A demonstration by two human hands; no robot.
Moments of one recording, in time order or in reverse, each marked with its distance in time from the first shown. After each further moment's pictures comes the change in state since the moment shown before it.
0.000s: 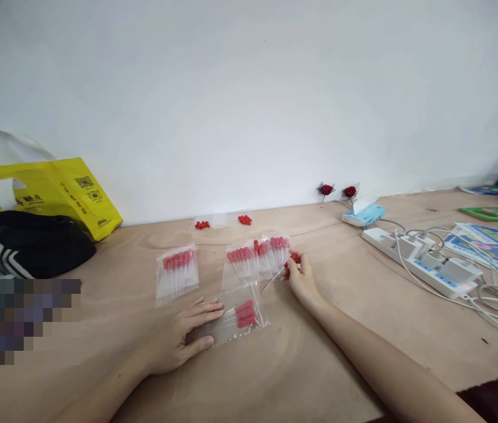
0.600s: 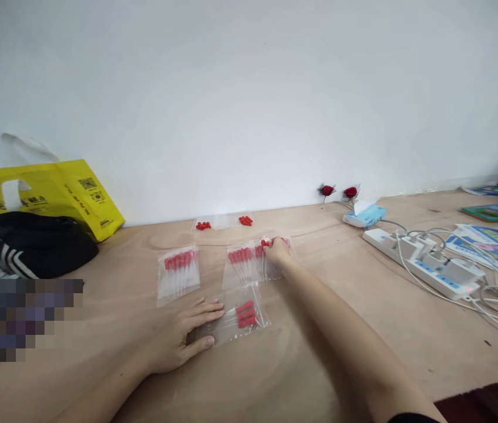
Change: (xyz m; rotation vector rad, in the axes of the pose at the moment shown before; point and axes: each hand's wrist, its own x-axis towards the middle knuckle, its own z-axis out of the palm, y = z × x) left_hand 0.001 0.003 -0.002 -0.028 0.013 0.018; right_hand 0.085 0.013 0.046 -0.792 -0.060 0.094
